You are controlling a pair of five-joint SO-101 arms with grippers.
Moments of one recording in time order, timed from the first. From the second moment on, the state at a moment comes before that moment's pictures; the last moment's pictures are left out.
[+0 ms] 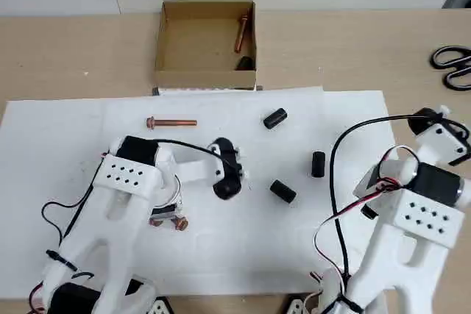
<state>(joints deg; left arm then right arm) 11.6 -21.8 38.0 88.1 -56.3 20.6 -40.4 32.5 94.5 -16.5</state>
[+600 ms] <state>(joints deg) 11.6 -21.8 46.2 84.1 -56.5 20.6 -40.4 32.5 94.5 -16.5</state>
